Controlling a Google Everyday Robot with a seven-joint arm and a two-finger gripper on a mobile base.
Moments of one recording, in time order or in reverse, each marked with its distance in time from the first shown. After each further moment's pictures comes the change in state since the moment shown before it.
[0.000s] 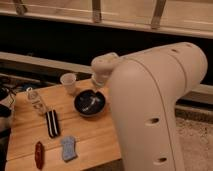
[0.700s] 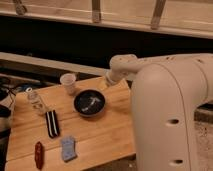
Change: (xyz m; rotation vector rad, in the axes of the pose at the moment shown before) arm 0.017 -0.044 0.001 -0.028 -0.078 0.108
